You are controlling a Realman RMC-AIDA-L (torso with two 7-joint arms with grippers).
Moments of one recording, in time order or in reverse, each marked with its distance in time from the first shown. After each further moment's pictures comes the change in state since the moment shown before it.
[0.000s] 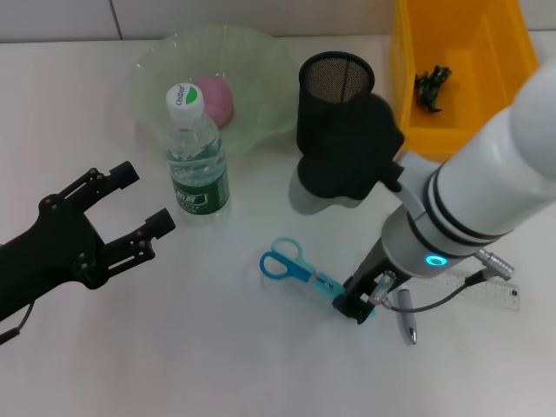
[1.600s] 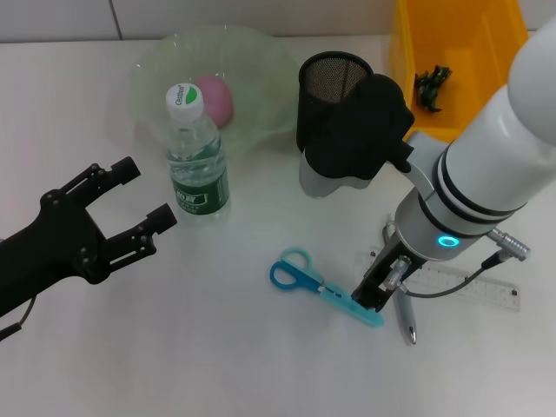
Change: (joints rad) left arm -0.008 -0.001 0.000 0.004 -0.002 -0.005 -0.009; right arm 0.079 0.007 0.051 0.076 -0.017 -0.083 0.001
